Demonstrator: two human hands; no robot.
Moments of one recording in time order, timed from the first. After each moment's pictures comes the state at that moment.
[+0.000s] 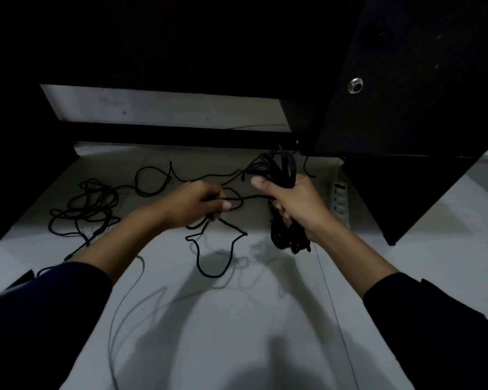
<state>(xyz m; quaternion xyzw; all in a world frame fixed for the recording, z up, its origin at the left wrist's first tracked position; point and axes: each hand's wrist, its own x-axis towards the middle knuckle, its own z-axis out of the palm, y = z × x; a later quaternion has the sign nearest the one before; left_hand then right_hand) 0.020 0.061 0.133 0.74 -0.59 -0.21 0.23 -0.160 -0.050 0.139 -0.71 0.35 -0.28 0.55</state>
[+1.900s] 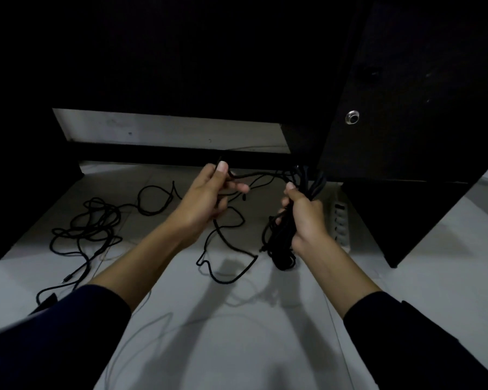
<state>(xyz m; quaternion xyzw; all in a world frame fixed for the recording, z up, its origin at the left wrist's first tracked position) -0.006 0.045 0.162 0.58 -0.37 -0.34 0.64 -0.136 -0.065 0.135 -0.43 0.40 -0.42 0.69</state>
